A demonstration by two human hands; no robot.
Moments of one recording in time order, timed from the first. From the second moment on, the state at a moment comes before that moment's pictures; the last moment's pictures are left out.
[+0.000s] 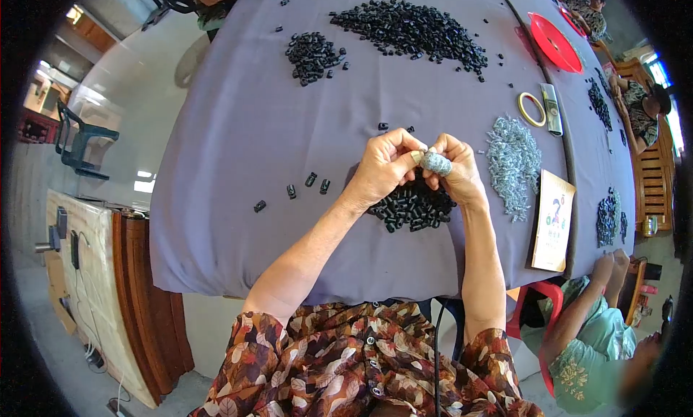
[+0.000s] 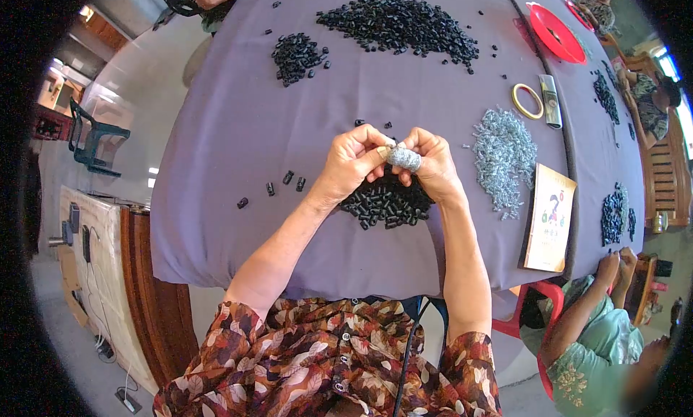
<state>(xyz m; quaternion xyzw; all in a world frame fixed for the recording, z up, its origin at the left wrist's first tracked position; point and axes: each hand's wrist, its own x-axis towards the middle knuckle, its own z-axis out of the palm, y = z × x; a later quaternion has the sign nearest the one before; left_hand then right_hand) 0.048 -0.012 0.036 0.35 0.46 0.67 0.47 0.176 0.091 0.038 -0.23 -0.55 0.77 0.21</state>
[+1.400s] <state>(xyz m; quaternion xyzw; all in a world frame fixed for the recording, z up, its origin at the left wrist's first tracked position) 0.039 -0.007 0.025 0.30 0.40 0.70 0.51 0.166 0.075 0.035 -0.22 -0.66 0.65 0.30</state>
